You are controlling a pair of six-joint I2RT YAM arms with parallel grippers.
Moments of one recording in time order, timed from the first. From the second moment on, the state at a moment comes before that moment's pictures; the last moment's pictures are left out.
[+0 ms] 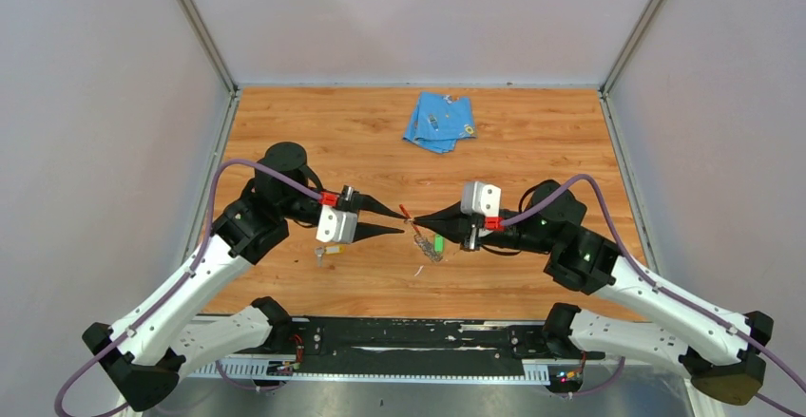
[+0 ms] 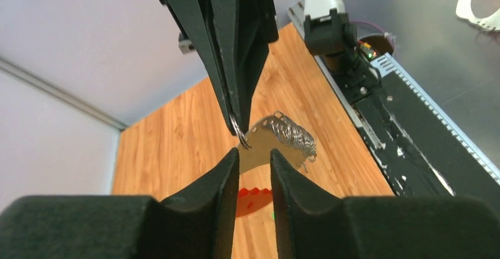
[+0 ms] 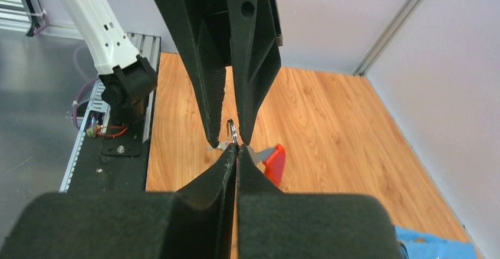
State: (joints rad) left arm -0.69 0.92 1.03 -0.27 1.09 0.69; right arm 1.03 0.80 0.88 0.01 -0.42 -0.28
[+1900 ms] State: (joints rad) left arm -0.69 0.95 1.05 -0.41 0.95 0.54; right arm 1.03 0.90 1.02 -0.24 -0.37 -0.27
